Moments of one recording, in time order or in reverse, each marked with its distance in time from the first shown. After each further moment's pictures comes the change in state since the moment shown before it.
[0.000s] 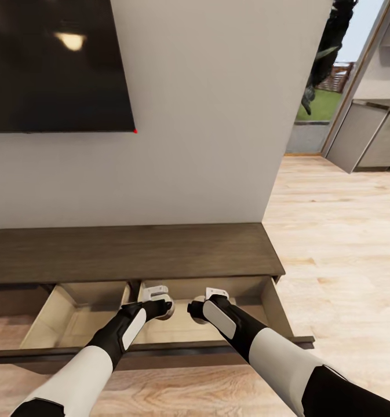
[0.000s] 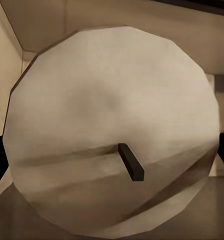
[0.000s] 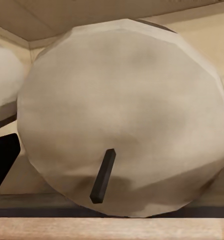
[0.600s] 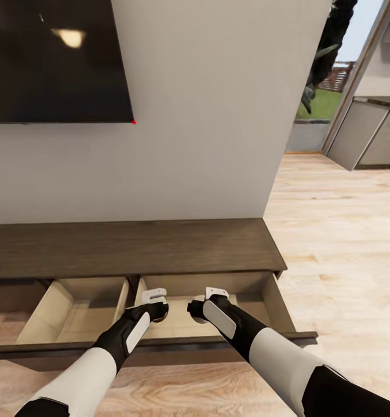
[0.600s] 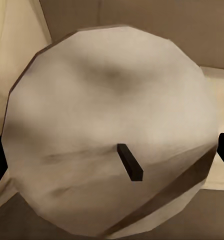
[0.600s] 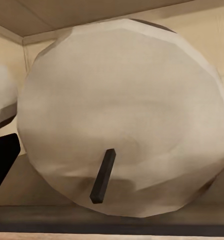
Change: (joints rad) left arm 0.000 -0.022 -0.006 0.043 0.000 -0.069 0.129; right arm 0.000 -0.001 0.000 -0.005 0.000 -0.001 0.001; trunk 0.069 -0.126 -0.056
